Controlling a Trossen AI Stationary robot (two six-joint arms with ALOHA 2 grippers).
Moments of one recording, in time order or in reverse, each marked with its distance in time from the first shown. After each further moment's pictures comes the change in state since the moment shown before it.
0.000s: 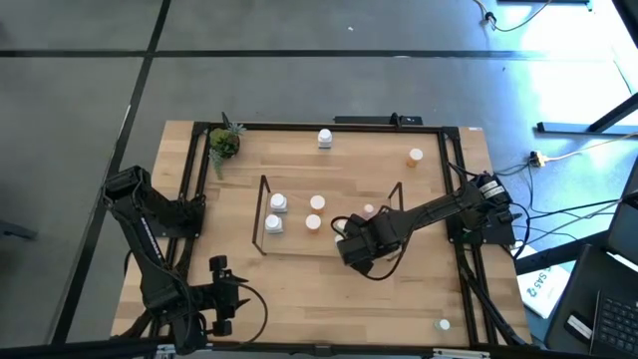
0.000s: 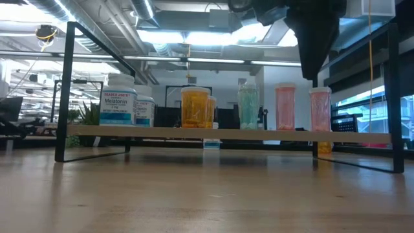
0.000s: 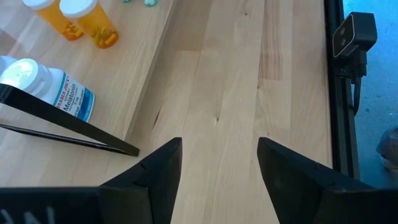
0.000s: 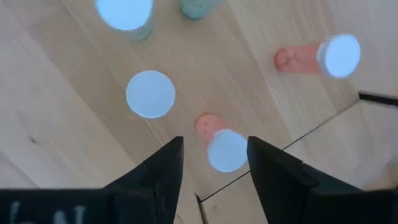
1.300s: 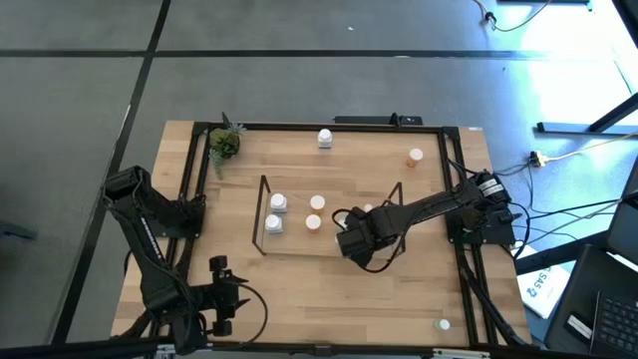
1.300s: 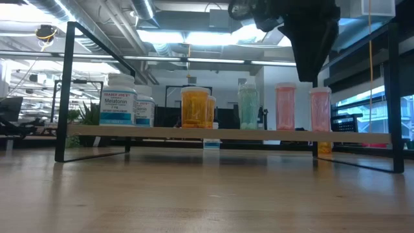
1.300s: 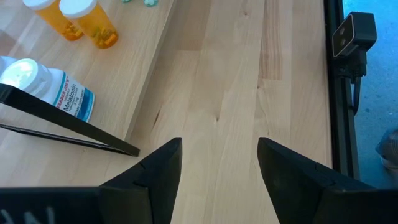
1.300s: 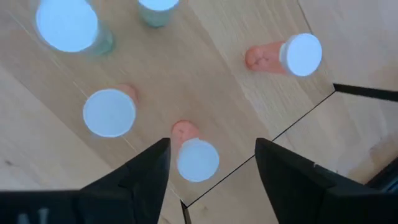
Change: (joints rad) left arm -0.004 0.000 0.000 0.000 0.000 0.000; right arm -0.035 0.000 0.000 -0.043 0.007 0.063
